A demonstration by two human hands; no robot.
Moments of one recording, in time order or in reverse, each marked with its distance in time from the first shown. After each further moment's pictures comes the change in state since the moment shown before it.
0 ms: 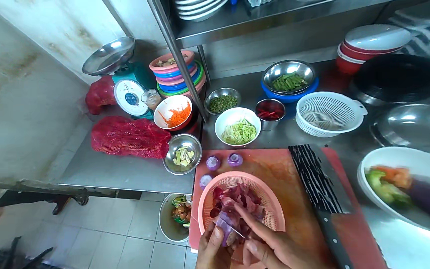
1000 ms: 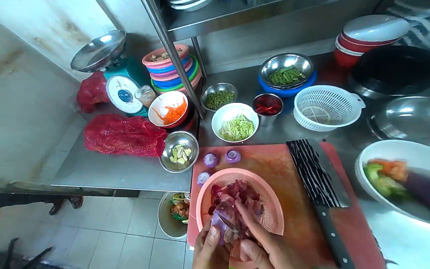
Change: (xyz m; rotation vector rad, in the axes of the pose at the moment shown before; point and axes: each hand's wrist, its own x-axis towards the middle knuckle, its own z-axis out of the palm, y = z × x) left_hand -0.006 0.005 0.004 -0.056 -0.069 0.056; right_hand -0.003 -0.001 0.021 -0.114 0.178 -0.012
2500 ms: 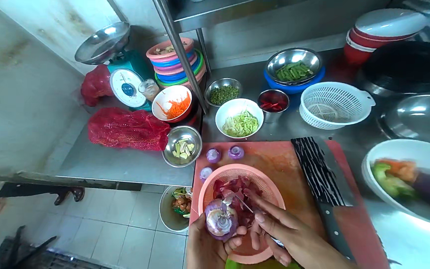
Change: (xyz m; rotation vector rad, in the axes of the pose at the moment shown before) left_hand 0.001 0.016 0.001 -0.118 0.044 -0.171; right_hand 0.017 0.021 -0.034 0.500 -0.199 0.378
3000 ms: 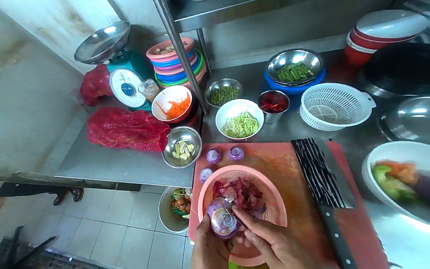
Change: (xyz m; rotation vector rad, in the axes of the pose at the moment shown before) left_hand -0.004 -0.008 0.019 0.210 0.065 0.170; right_hand -0.001 0.023 0.031 -0.584 0.262 -0.432
